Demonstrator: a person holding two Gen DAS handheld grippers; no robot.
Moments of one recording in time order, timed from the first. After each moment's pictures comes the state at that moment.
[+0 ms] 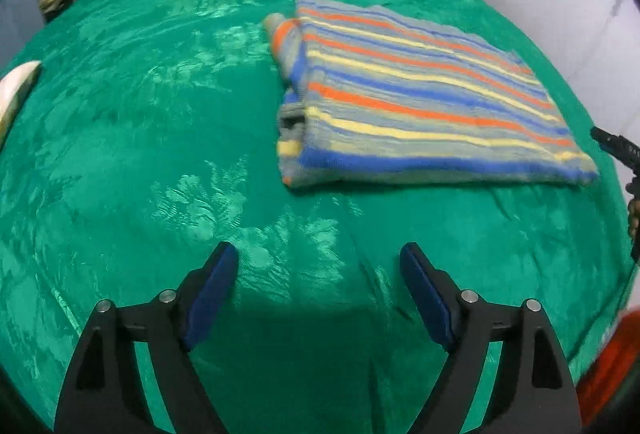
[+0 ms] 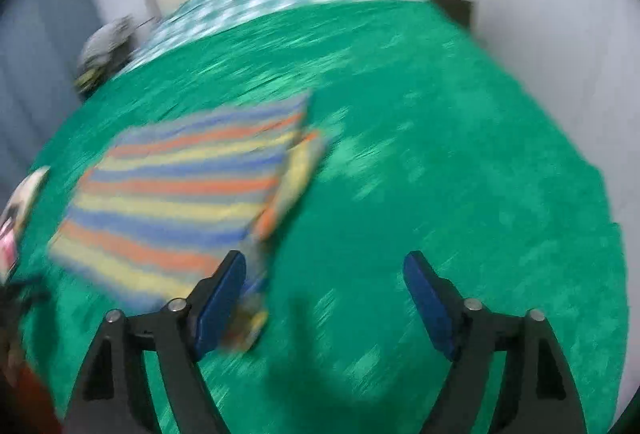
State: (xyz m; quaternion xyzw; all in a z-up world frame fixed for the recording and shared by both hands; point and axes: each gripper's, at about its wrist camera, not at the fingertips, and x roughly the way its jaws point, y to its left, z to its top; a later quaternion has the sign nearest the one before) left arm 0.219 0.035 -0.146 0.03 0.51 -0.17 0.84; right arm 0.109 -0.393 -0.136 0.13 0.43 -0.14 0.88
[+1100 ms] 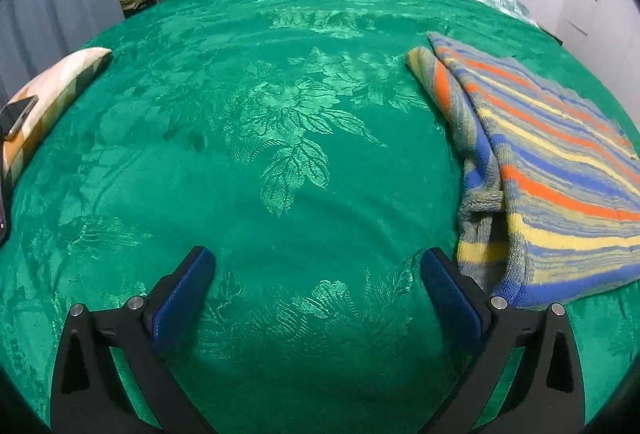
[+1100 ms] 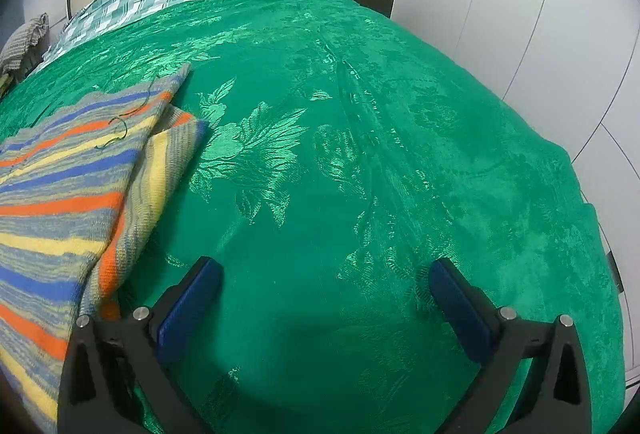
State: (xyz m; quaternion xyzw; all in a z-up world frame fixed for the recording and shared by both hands) left arm 0.276 0.074 -0.182 0.02 0.44 -0.04 0.90; right arm 0.133 -0.393 -0.188 0.06 0.43 -0.27 0.86
